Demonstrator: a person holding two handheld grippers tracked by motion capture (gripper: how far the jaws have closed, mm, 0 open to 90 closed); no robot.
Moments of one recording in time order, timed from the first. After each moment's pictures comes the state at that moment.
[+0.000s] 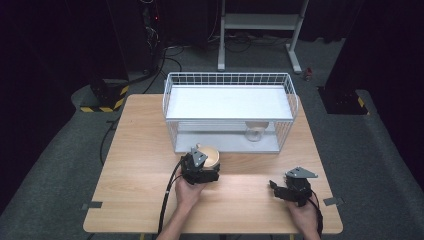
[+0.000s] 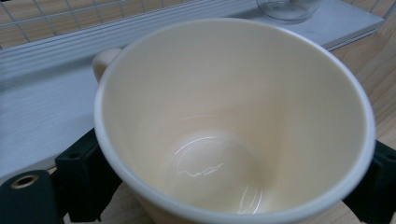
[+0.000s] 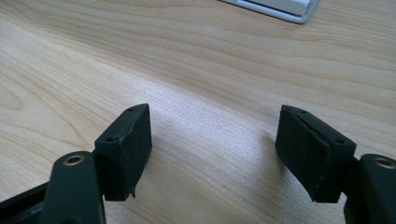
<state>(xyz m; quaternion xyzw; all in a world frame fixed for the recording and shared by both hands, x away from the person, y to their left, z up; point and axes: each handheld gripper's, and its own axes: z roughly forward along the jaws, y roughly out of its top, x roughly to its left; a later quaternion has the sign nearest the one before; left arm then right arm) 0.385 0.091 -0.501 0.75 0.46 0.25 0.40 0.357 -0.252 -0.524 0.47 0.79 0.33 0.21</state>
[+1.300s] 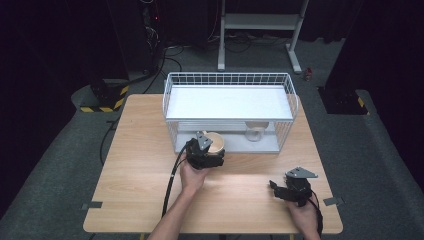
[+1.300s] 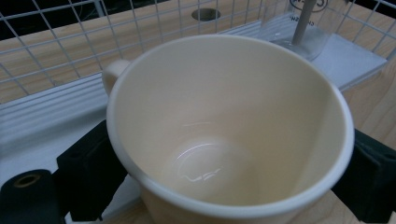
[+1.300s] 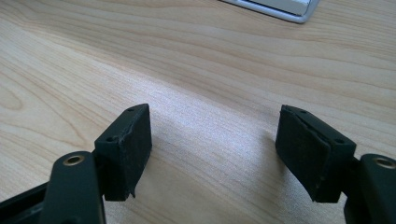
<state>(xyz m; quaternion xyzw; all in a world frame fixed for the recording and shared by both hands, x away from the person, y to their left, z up) 0.425 0.079 -0.477 0.75 0.45 0.26 0.42 0.357 -0.252 -0.524 0.47 0.79 0.33 0.21</state>
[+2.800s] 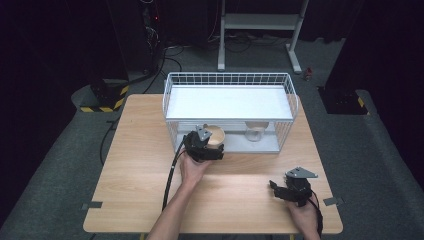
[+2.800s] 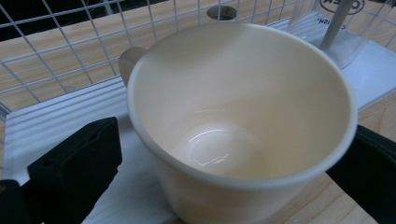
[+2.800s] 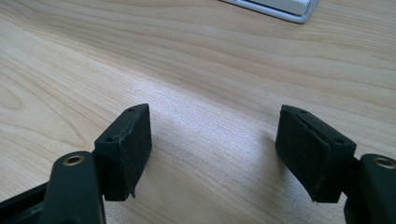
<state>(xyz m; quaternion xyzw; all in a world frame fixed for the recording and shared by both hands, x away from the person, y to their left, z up) 0.448 0.081 -0.475 0.75 0.46 0.25 0.39 0.357 -0.252 -0.524 0.47 0.79 0.33 0.21</state>
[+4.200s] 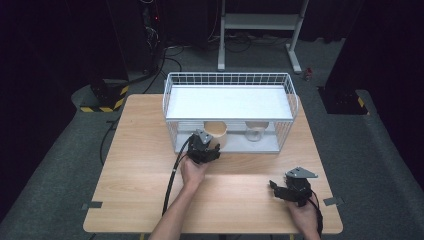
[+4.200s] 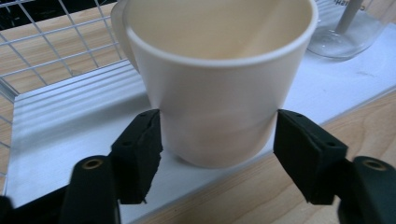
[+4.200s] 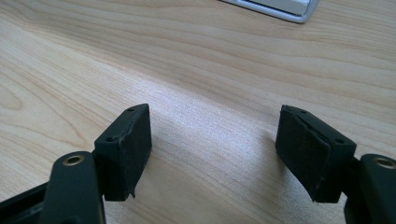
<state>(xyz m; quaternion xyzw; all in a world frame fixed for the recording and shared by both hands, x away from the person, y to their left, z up) 0.444 0.077 -0.483 0.75 0.48 0.27 0.37 0.357 -0.252 -0.524 0.47 0.79 0.33 0.21</state>
